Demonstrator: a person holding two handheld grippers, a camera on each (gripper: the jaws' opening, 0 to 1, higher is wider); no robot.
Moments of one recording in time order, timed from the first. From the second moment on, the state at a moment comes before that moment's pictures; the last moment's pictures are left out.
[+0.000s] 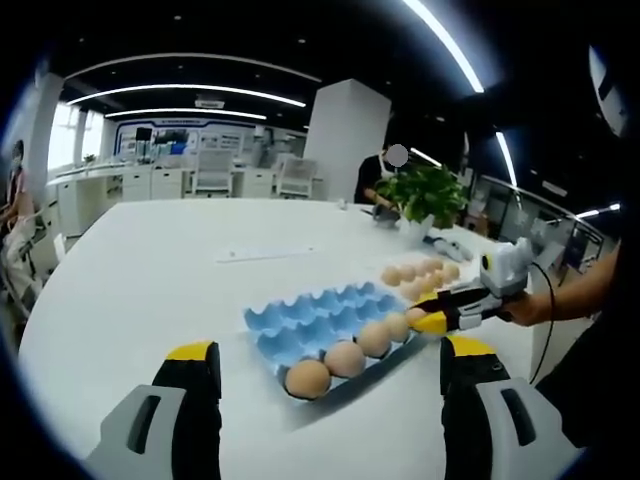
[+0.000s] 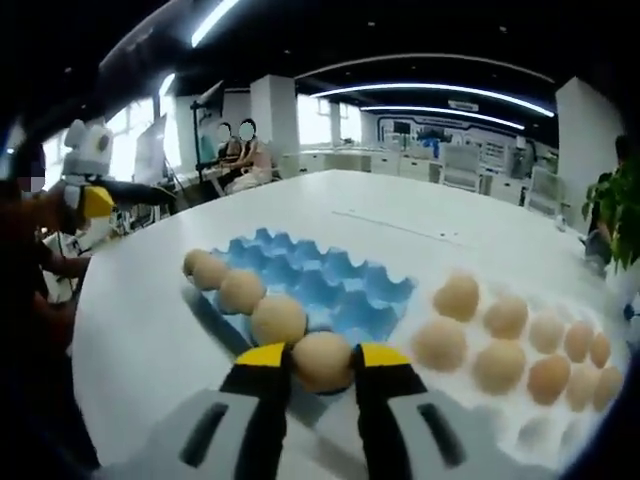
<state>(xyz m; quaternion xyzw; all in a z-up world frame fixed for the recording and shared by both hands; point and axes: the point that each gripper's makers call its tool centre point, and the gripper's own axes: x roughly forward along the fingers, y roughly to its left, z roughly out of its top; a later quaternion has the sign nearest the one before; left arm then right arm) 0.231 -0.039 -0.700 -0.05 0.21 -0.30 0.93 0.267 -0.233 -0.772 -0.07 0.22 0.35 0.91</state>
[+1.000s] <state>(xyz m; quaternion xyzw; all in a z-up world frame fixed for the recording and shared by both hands) 0.229 -0.032 -0.703 -0.06 0.21 -0.28 0.93 0.322 -0.295 -0.778 -0.13 0.24 0.22 0.94</state>
